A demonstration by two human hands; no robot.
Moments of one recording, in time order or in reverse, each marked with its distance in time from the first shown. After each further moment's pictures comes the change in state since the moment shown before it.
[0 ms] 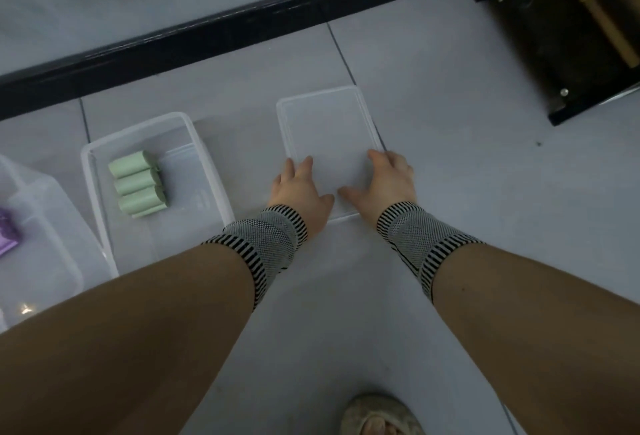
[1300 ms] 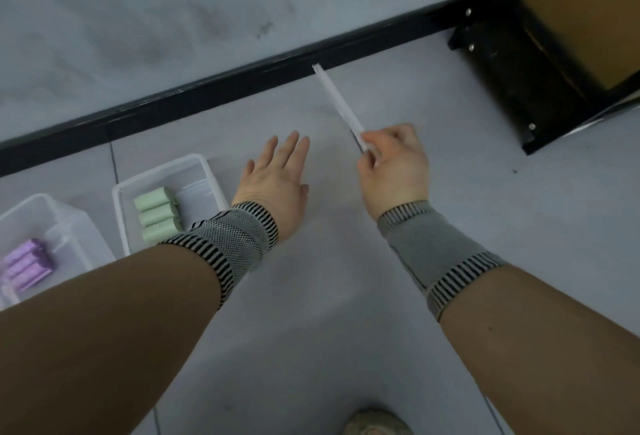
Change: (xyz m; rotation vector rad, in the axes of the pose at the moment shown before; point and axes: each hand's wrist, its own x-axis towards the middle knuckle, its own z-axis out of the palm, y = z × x) left_hand -0.023 0.010 -0.069 0.388 0.261 0.320; right_hand -0.019 -0.053 -0.074 0.236 0.522 -0.293
